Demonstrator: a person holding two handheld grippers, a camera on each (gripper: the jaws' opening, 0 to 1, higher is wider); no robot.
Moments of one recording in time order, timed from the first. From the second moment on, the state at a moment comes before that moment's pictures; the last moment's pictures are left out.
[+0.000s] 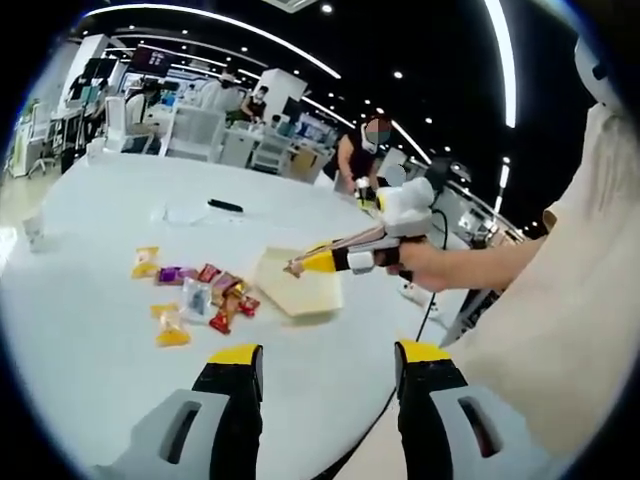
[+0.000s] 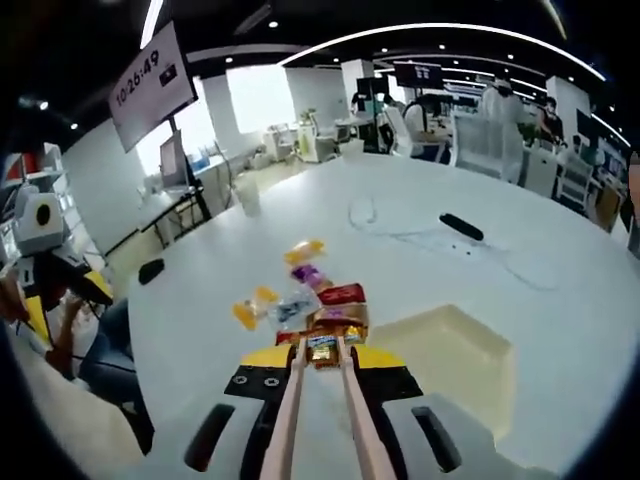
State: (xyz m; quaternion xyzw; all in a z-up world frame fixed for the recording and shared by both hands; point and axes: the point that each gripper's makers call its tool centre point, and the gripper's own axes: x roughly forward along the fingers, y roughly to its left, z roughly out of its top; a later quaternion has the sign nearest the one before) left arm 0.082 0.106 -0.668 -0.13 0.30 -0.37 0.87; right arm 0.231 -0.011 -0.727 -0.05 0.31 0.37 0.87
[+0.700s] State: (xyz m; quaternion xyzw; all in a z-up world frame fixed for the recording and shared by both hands) left arm 0.079 0.101 -0.666 -0.13 0.30 -0.38 0.87; right arm 0.246 -0.038 -0.705 -0.05 0.30 0.34 0.89
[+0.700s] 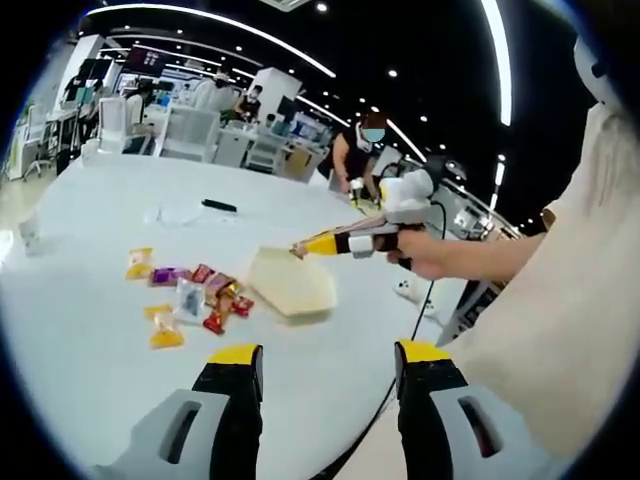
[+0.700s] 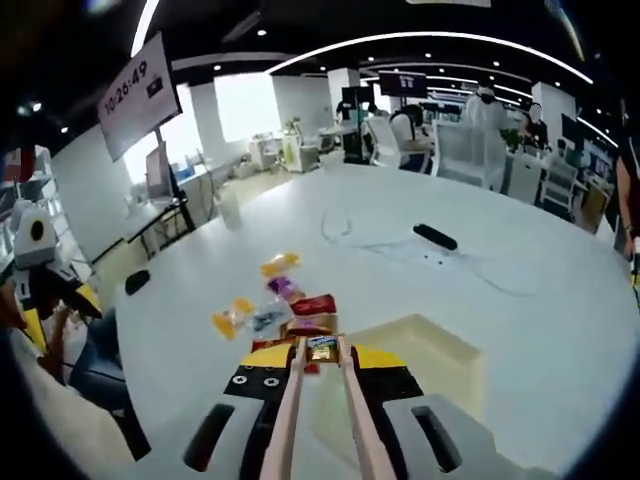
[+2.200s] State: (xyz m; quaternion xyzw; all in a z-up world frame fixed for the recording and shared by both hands) left arm 0.082 0.096 -0.669 -0.13 0.30 -0.39 0.86; right arm 0.274 -0.095 -0.696 -0.02 0.29 0.27 0.92
